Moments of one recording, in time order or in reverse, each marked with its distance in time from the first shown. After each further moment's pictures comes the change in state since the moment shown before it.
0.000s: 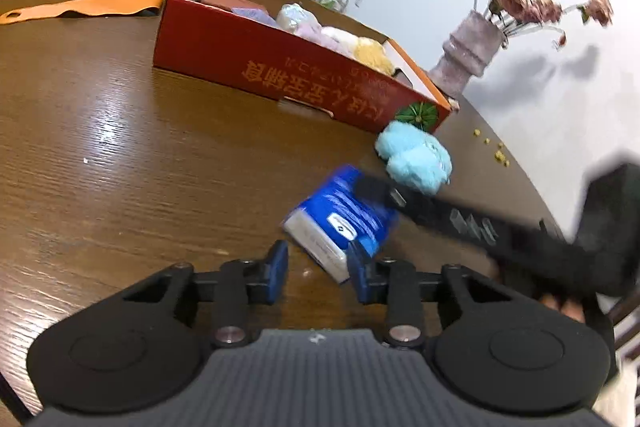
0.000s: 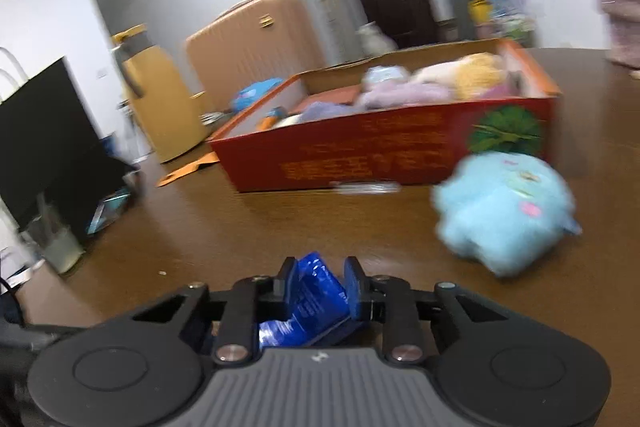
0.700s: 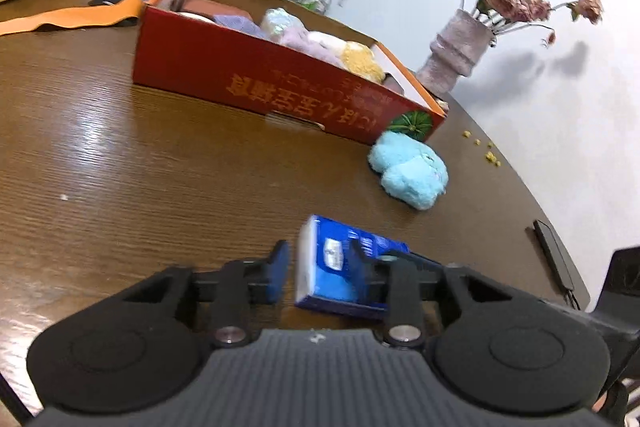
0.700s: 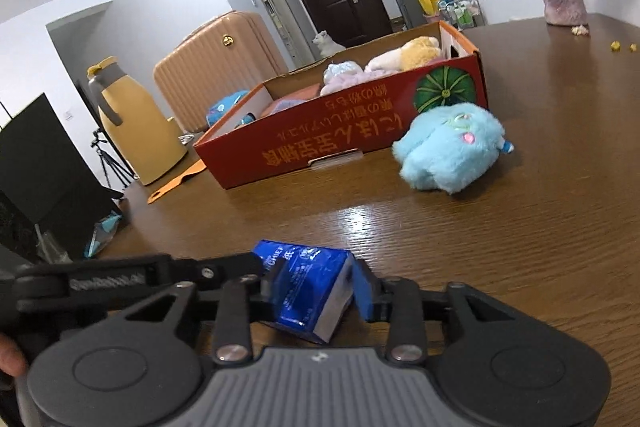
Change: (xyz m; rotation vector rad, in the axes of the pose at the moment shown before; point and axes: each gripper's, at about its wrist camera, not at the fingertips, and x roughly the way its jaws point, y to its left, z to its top) left arm 0.016 0.006 0.014 0.060 0.002 -0.073; right arm -0.034 -0.001 -0.034 0.147 -0.033 -0.034
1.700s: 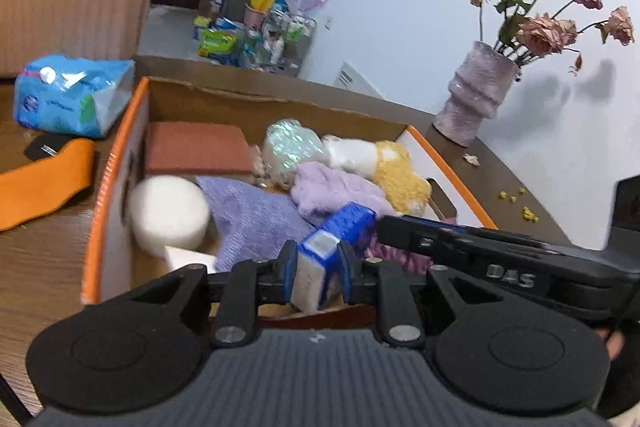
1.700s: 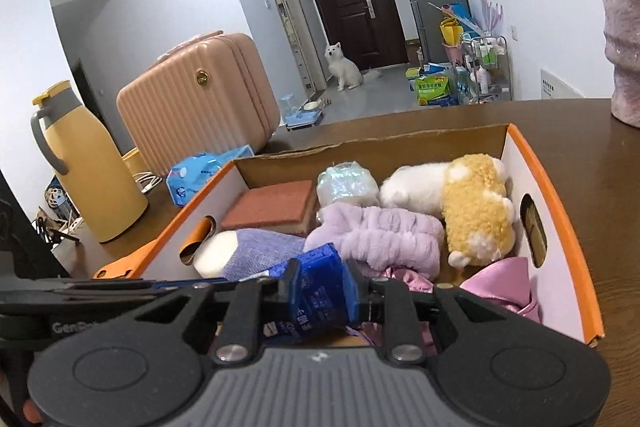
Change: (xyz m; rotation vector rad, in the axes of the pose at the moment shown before) left arm 0.074 0.028 0.161 0.133 -0.043 0.057; right arm 0.128 0.004 0.161 -0.137 -0.025 -0.036
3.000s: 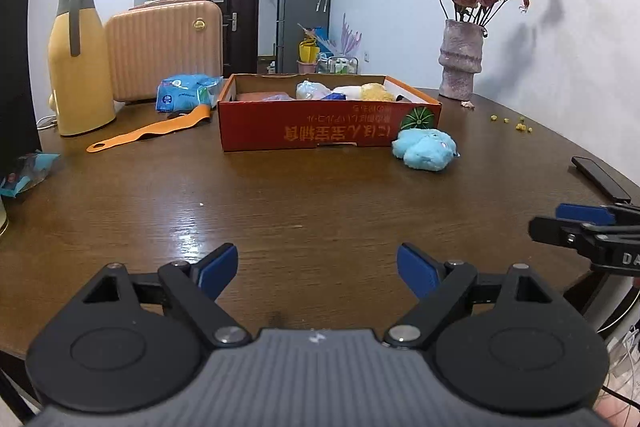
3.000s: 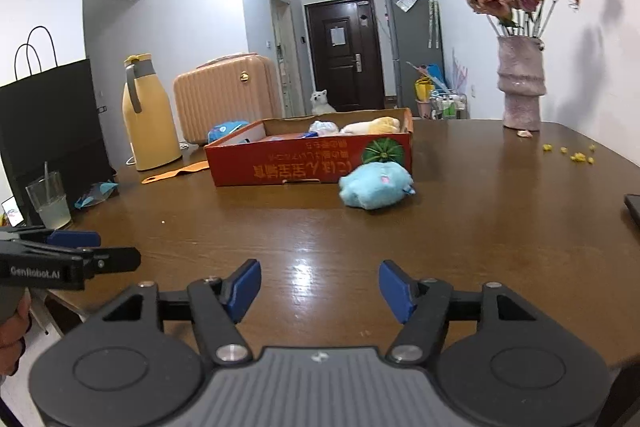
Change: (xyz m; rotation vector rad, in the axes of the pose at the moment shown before) left arm -0.204 -0.102 -0.238 0.182 -0.172 0.279; right arm -0.270 0.021 -0.223 -0.130 -0.166 -0.122
